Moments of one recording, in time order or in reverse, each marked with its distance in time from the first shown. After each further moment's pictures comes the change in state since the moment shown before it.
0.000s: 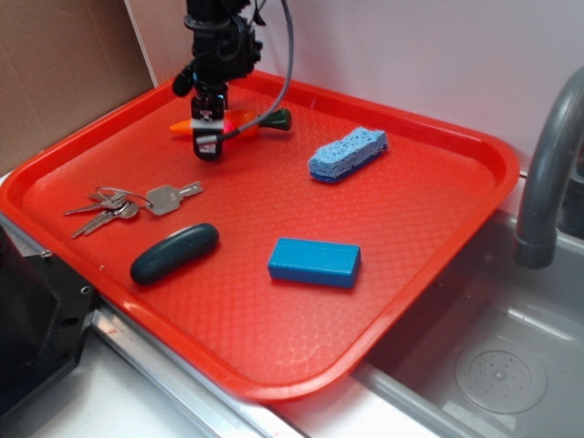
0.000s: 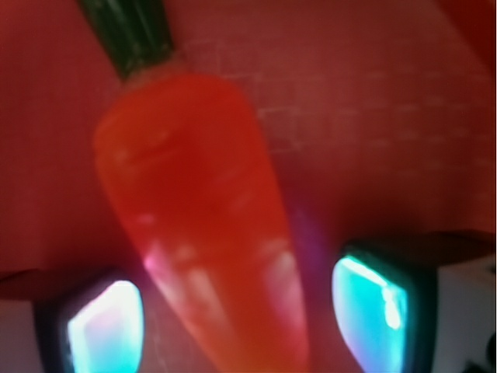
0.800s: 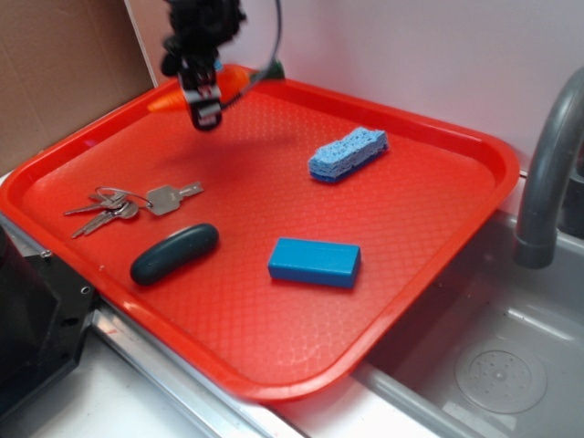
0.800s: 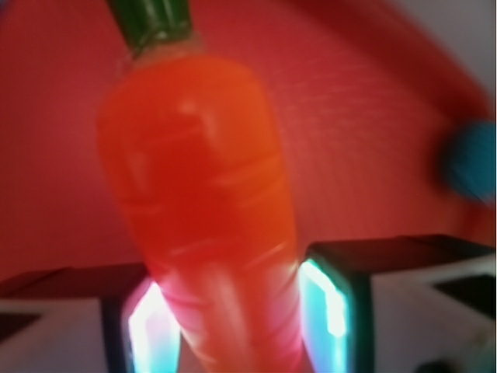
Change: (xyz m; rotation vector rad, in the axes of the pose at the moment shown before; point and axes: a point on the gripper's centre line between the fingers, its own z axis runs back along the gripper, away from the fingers) arm -0.016 -0.038 0.078 0.177 -0.166 0.419
